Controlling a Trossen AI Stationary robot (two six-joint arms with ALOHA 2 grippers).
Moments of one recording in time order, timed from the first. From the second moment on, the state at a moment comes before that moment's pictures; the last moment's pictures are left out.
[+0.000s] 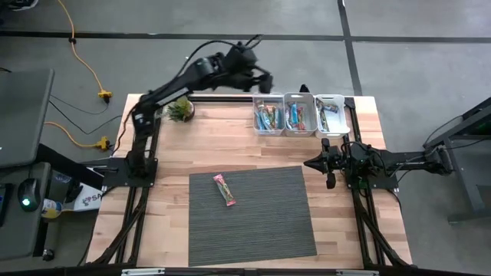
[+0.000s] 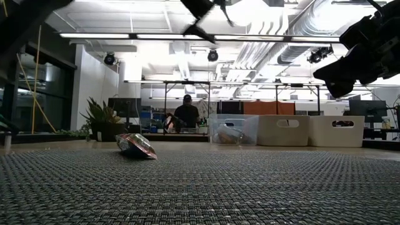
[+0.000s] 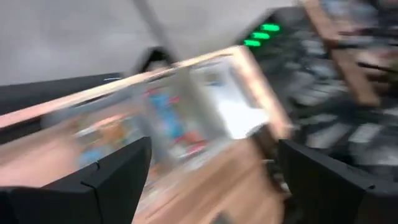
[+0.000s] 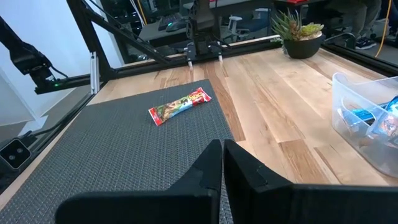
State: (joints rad) left arm 0.42 2.01 2.34 -0.92 -0.02 -0.73; right arm -0.02 0.20 0.02 0.02 -0.03 0.20
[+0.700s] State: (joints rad) left arm 0.04 1.87 2.26 -1.57 -0.58 -1.35; right arm -0.02 0.20 0.02 0.02 -0.03 0.20
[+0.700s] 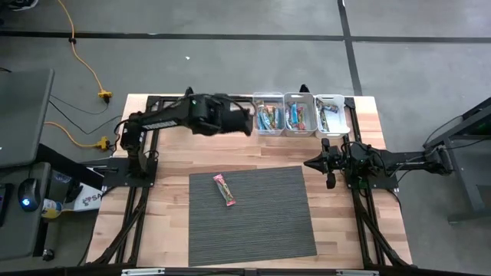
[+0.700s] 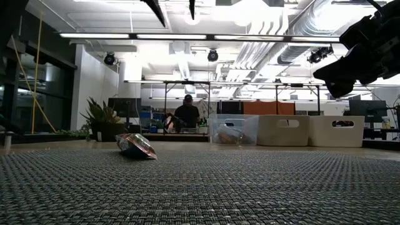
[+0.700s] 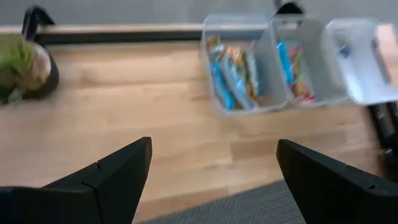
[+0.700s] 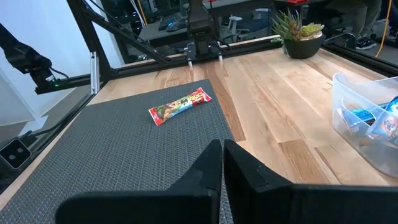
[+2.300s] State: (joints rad) left arm -0.23 1.87 1.44 -1.11 0.00 -2.11; right arm -0.02 0.20 0.02 0.02 -0.03 0.20
